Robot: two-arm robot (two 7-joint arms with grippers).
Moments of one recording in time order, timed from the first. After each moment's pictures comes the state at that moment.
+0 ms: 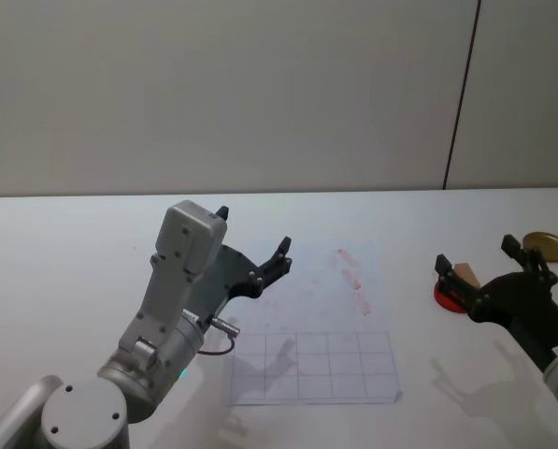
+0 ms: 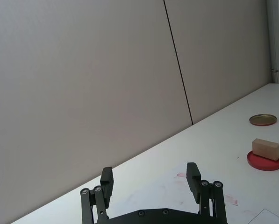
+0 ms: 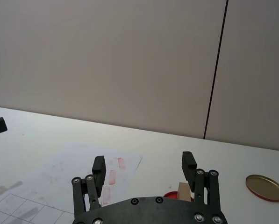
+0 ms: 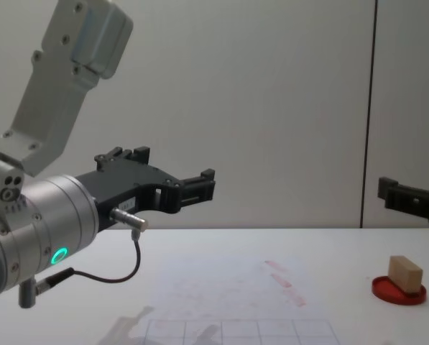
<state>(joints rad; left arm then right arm) -0.24 0.38 0.45 -1.63 -0.20 0.01 -0.01 -0.01 0.34 -0.23 -1.77 0.29 0.03 0.07</state>
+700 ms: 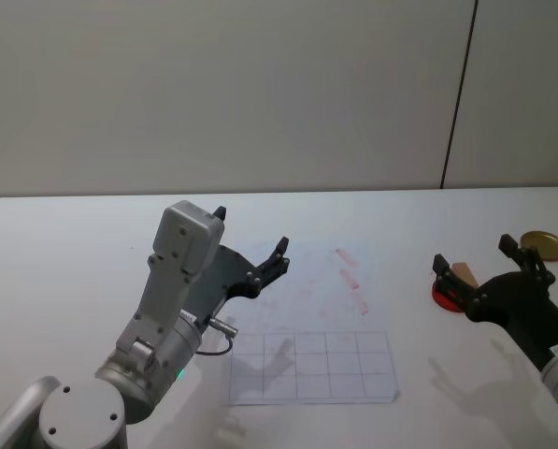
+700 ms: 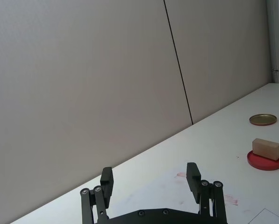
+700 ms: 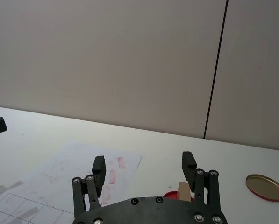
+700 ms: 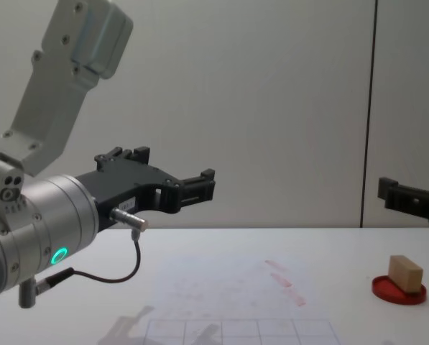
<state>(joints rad) -0.24 0.38 0.45 -1.63 -0.20 0.01 -0.01 -0.01 0.34 -0.23 -1.77 0.29 0.03 0.07</state>
